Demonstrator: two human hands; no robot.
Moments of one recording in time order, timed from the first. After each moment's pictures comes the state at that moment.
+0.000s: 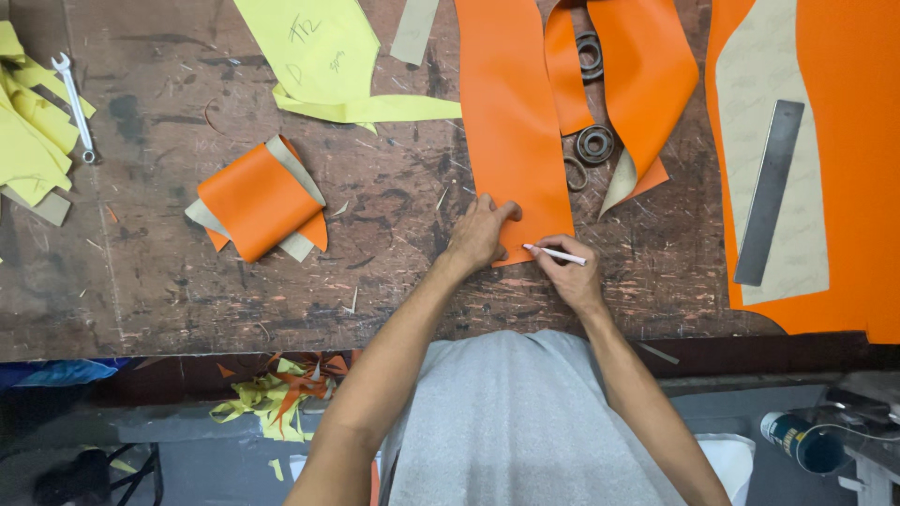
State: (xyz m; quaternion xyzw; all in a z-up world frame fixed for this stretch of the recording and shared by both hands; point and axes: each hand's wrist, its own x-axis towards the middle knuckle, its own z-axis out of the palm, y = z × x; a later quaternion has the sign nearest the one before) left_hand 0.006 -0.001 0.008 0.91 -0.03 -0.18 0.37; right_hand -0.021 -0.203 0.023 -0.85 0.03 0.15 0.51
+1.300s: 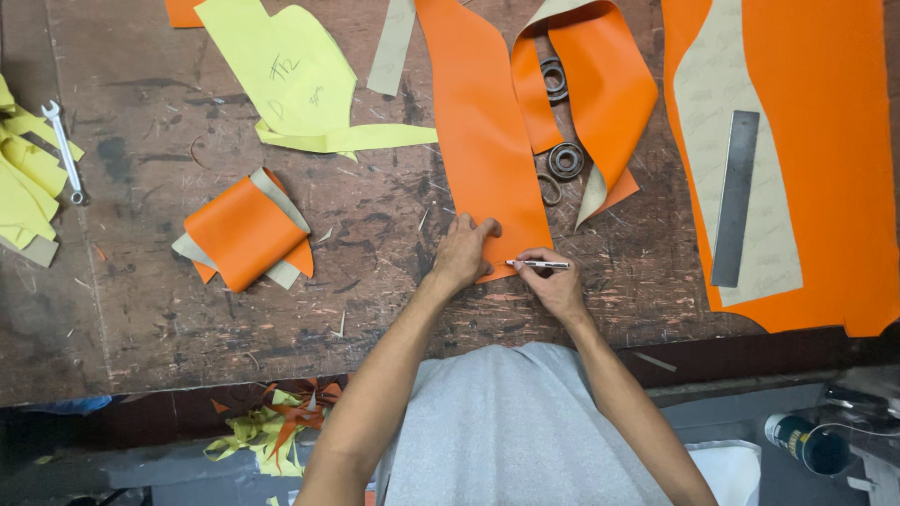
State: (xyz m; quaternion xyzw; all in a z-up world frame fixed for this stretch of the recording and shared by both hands) left_hand 0.006 -0.006 0.009 0.92 -0.03 -0.17 0.36; right_hand -0.018 -0.211 0.012 -0.84 0.00 0.13 0.52
